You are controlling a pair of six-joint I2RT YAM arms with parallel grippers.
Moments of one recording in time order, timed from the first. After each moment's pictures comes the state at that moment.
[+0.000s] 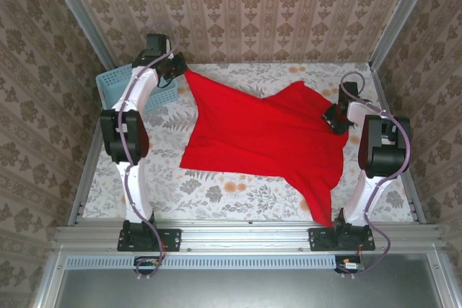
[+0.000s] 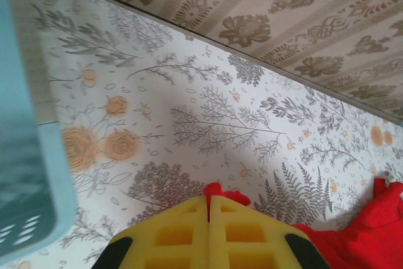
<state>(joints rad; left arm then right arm) -0.16 2.19 2.03 -0.61 0.28 -0.50 -0.14 1.91 1.23 -0.47 -0.05 0.77</state>
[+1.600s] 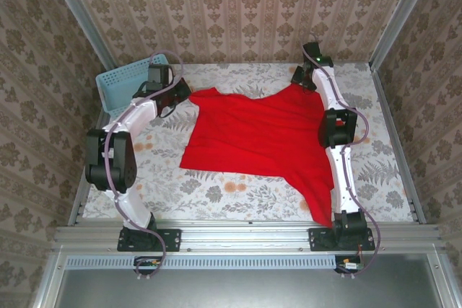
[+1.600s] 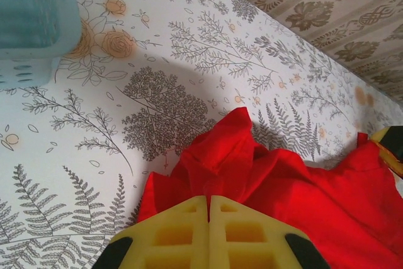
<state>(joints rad) -0.20 1.78 1.32 -0.24 0.26 -0.61 0.02 2.82 2.79 -1.04 0.01 0.49</state>
